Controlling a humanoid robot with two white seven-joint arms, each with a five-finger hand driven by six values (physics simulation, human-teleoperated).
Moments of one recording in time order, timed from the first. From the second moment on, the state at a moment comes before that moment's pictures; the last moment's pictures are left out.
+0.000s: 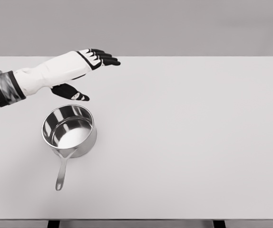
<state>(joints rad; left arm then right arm) -0.62 0.80 -0.60 -1.75 -0.16 -0.36 -0.37 0.03 0.00 0.54 -0.11 0.17 -0.06 0.36</state>
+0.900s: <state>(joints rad) -0.73 0.84 -0.97 -1.76 -0.20 -0.61 -0.46 0.04 0.00 0.54 -0.10 0.16 -0.05 0.37</state>
